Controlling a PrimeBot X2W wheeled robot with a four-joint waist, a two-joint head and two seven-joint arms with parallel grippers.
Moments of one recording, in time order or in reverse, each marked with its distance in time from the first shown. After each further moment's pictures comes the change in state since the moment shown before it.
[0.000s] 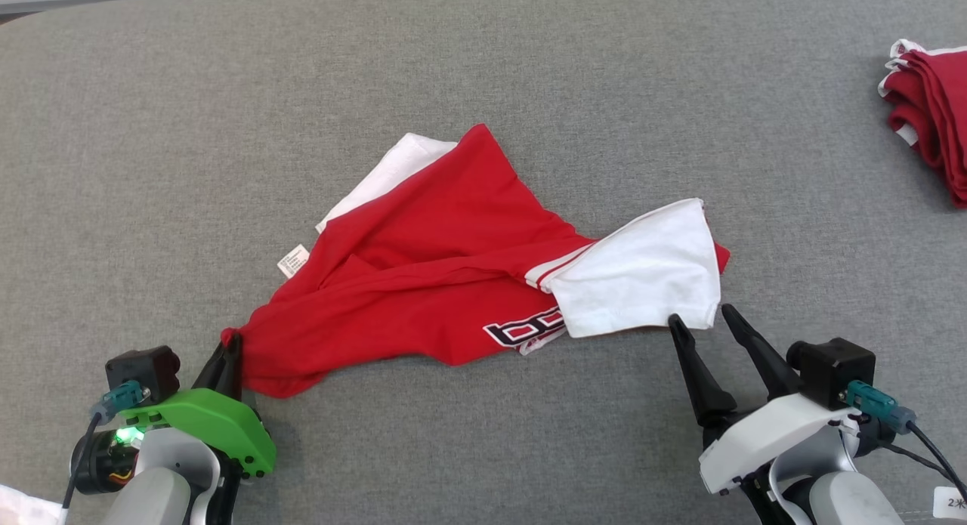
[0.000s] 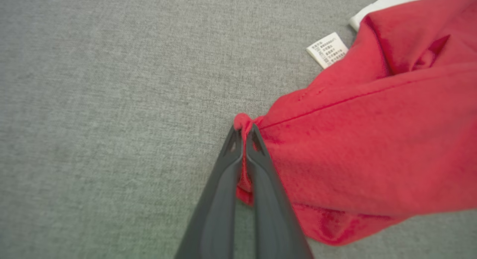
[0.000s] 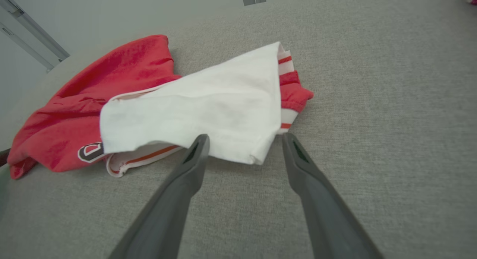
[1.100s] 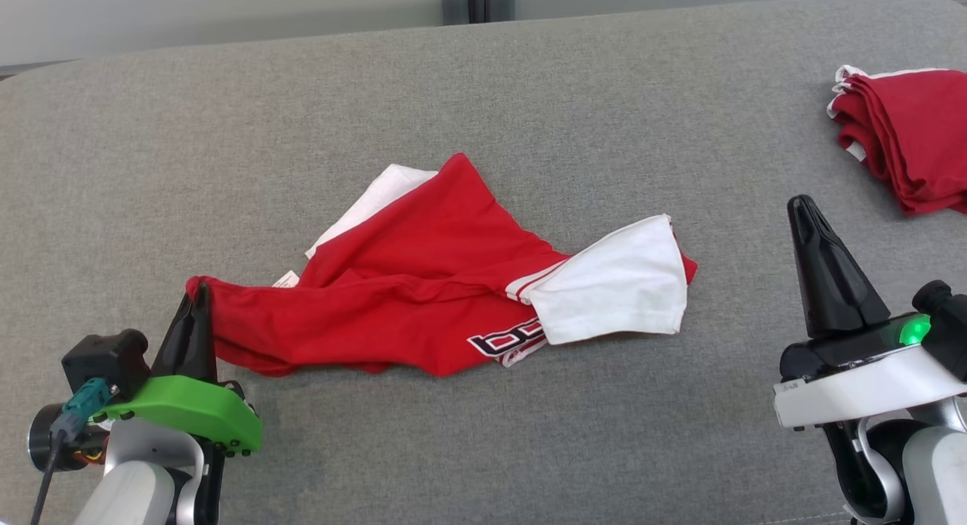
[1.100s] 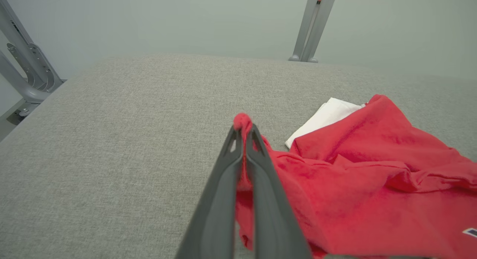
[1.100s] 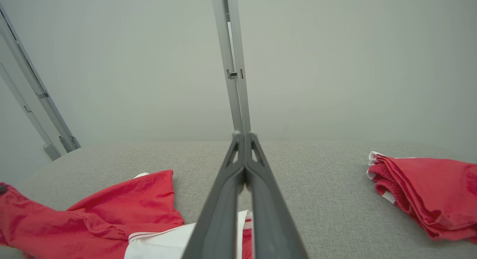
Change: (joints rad) left arm 0.059 0.065 0.021 -0.313 0.056 0.112 -0.058; right arm -0.040 -0.056 -0.105 -0.301 -0.014 0.000 -0.028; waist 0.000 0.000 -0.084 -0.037
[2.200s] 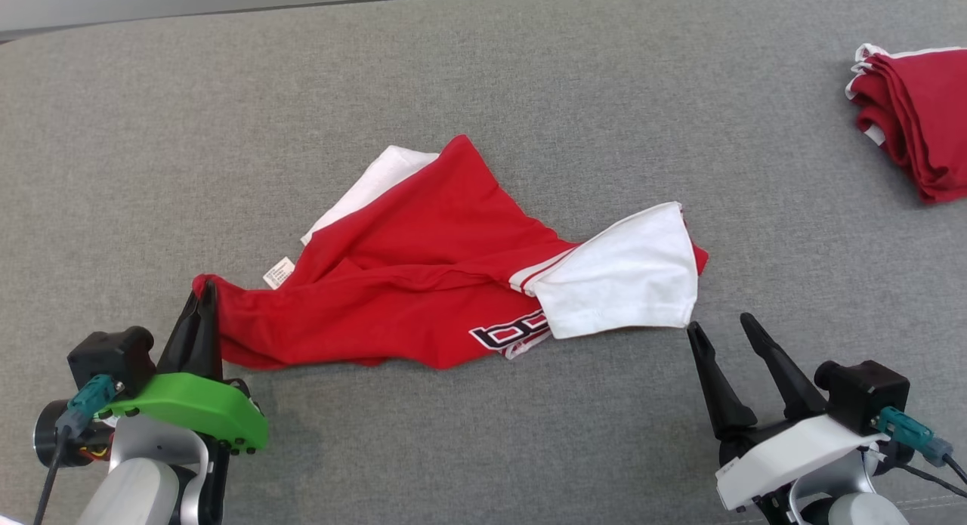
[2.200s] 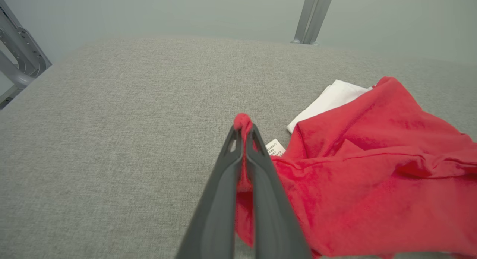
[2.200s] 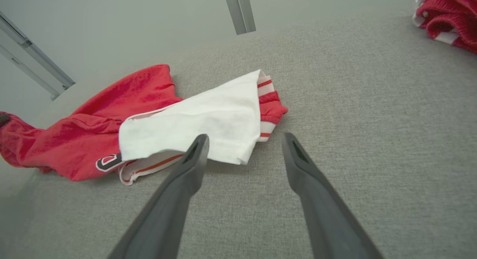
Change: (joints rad) left arm -0.003 0.007 -0.019 -0.013 -0.012 0.008 0.007; right arm 0.111 0.037 0.096 0.223 0.062 0.000 -0.026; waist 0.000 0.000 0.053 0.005
